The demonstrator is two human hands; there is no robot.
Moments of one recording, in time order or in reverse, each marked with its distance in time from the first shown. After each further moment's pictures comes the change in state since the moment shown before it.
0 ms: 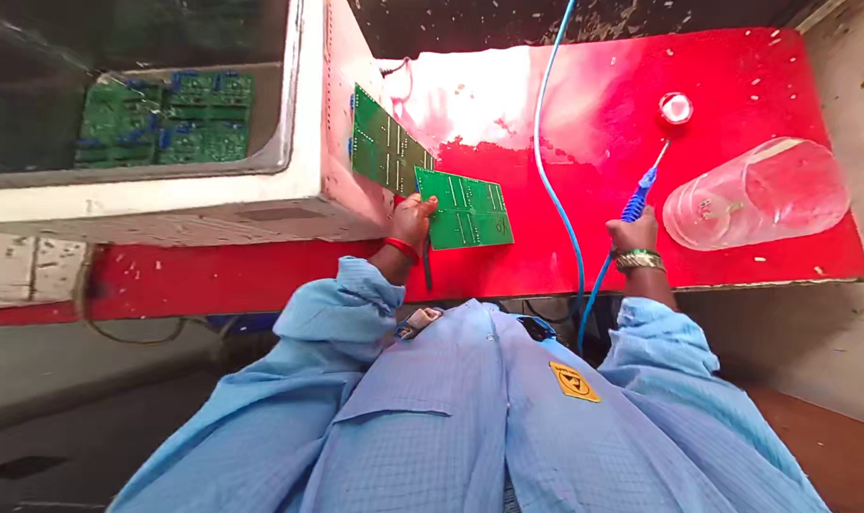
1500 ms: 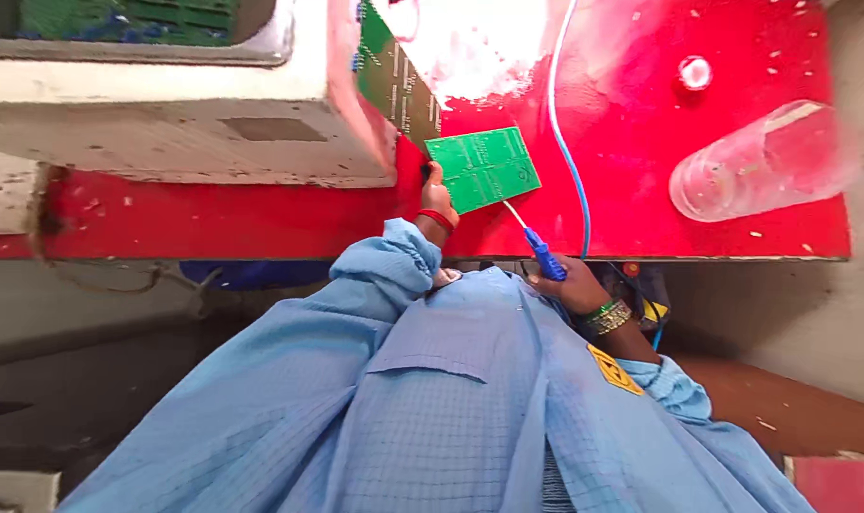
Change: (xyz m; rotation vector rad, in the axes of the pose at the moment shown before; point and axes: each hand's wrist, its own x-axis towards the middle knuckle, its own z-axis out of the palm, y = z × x) left_hand -0.001 -0.073 0.040 -0.680 0.094 -0.132; right_hand -0.173 0.014 0.016 -0.094 -0.760 -0.217
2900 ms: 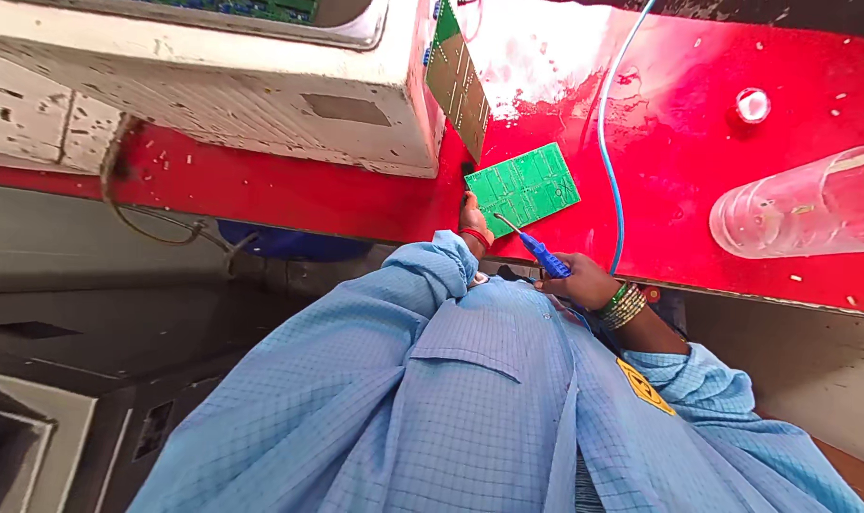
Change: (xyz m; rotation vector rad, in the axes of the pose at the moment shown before) left_hand 0.008 -0.047 -0.033 -0.134 0.172 -0.057; right_hand 0.031 -0.054 0.009 -0.177 -0.304 0.075
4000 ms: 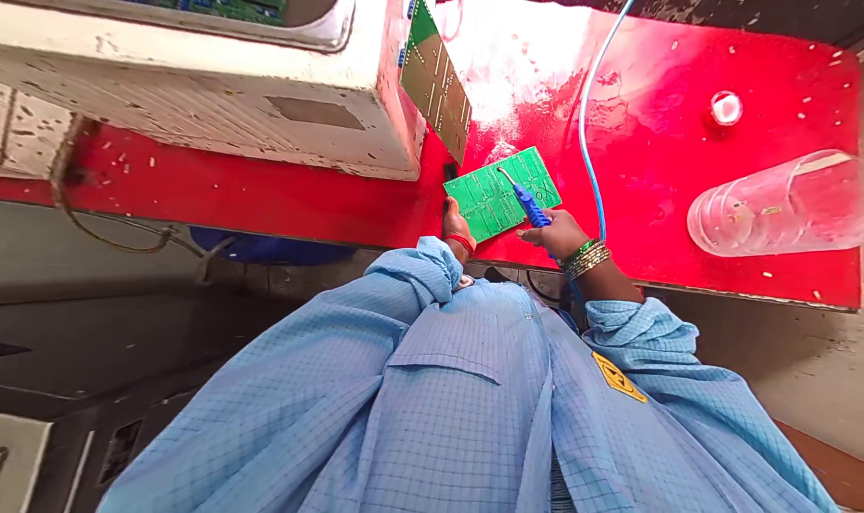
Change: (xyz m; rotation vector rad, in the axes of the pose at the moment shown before) left_hand -0.008 0.001 0.001 0.163 0.110 0.002; right_hand 0.062 -0.017 -0.031 0.121 0.253 0.059
